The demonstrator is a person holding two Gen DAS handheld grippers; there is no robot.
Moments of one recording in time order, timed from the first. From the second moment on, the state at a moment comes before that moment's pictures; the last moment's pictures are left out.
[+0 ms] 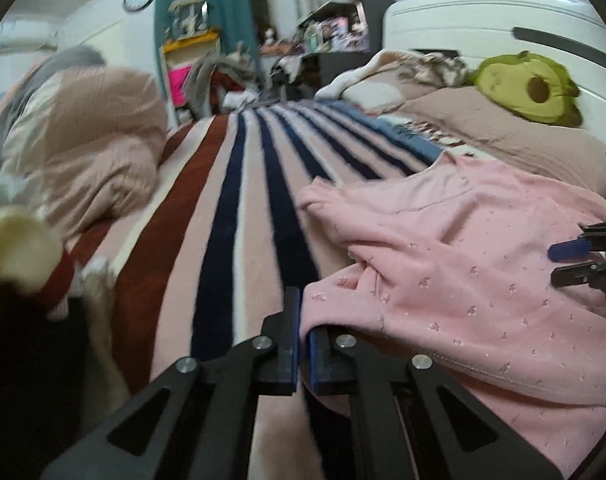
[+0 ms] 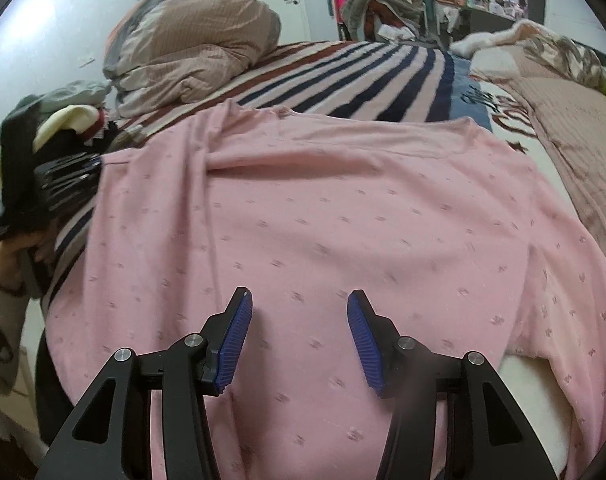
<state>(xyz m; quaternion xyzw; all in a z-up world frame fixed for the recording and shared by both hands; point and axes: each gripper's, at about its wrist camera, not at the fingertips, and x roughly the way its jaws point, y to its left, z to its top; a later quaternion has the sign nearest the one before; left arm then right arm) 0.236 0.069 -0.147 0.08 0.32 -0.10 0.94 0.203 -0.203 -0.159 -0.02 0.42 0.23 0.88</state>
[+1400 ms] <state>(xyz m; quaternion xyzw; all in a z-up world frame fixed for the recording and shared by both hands) 0.141 0.006 -0.065 0.01 0.28 -0.14 0.95 0.110 -0.385 -0.116 0.06 0.36 0.15 0.92</state>
